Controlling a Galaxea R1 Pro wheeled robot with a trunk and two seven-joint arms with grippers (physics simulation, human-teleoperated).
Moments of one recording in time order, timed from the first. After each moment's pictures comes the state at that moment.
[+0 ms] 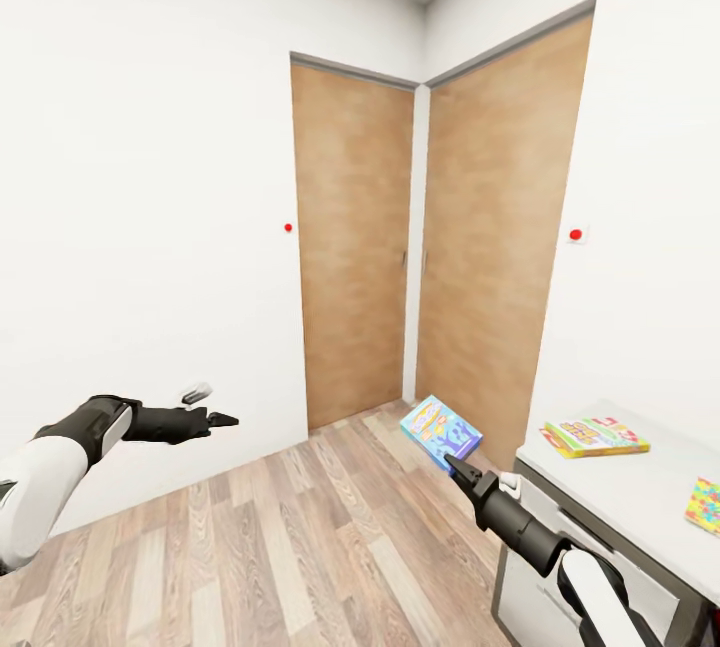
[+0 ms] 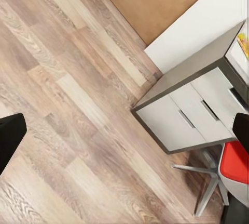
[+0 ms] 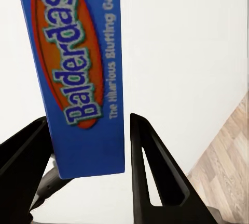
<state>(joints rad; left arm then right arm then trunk) -1.07 0.33 0.20 -0.14 -0.21 0.61 -0.94 -0.22 -0.08 -0.08 -1.17 -1.17 0.65 0.38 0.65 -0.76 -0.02</state>
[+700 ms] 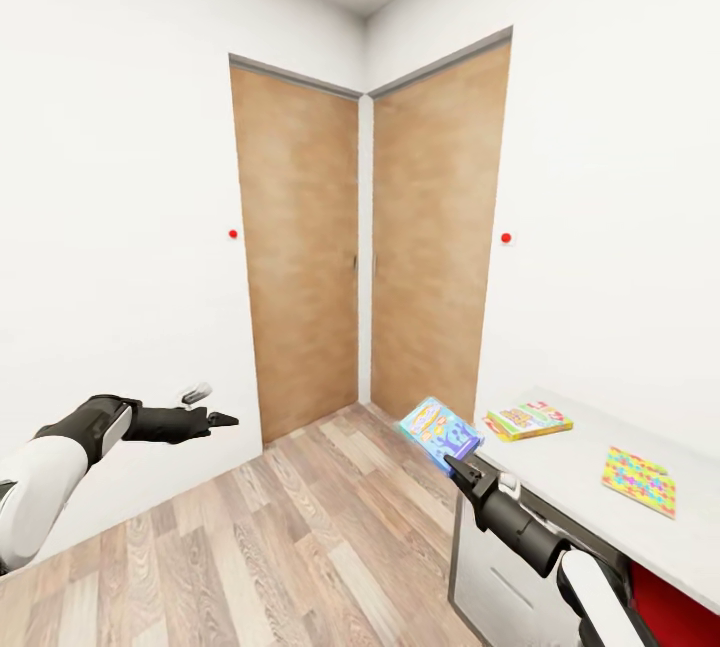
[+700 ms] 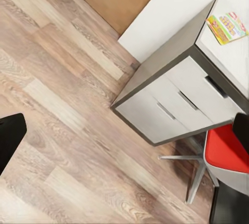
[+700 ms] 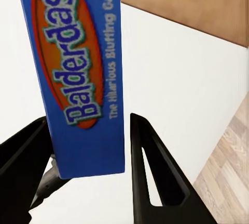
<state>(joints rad) -1.07 0.33 0.20 -0.14 -0.21 0.61 -0.94 -0.22 -0.08 -0.08 -1.17 -1.17 0.65 0.38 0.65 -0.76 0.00</state>
